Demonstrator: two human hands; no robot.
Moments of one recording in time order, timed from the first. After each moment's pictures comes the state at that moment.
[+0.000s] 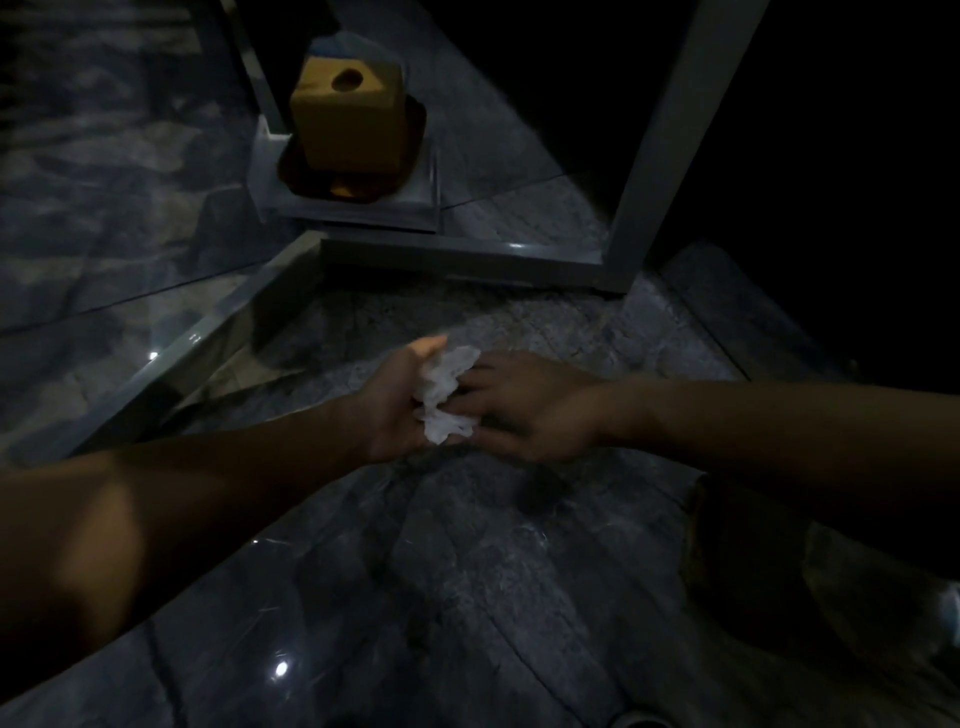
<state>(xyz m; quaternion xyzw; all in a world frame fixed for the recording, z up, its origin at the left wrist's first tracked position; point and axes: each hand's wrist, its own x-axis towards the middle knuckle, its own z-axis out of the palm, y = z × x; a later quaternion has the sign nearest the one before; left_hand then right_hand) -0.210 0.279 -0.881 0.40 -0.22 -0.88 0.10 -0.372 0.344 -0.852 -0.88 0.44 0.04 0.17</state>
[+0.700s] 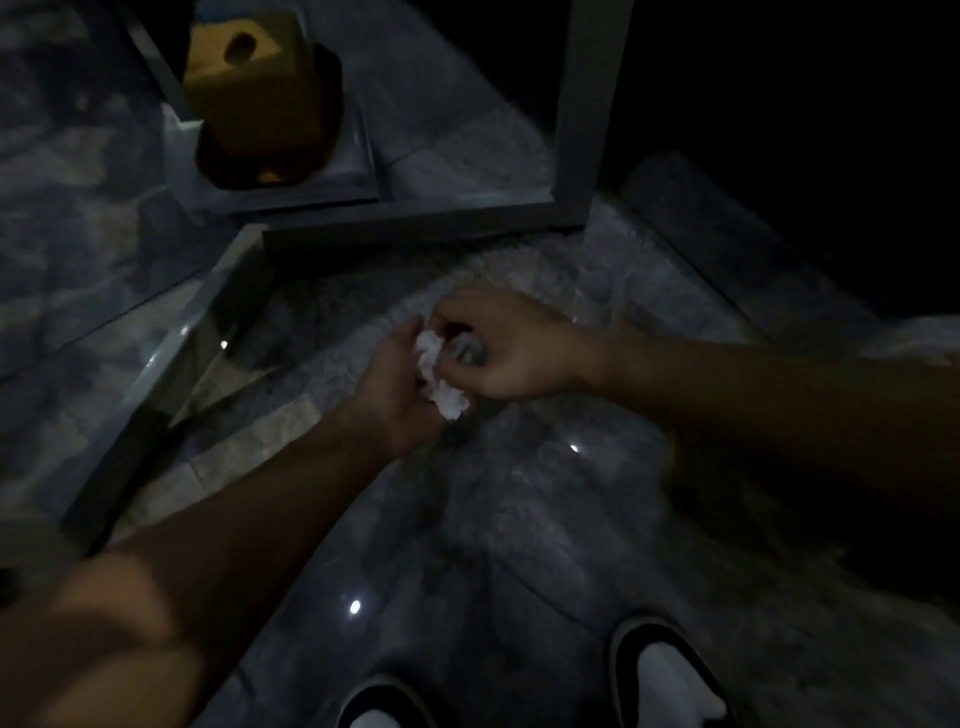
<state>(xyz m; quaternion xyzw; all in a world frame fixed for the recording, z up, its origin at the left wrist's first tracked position) -0.243 0.310 -0.844 0.43 -0.16 -0.88 0.13 -0.382 0.359 -0.833 -0.72 0.59 -0.25 0.26</state>
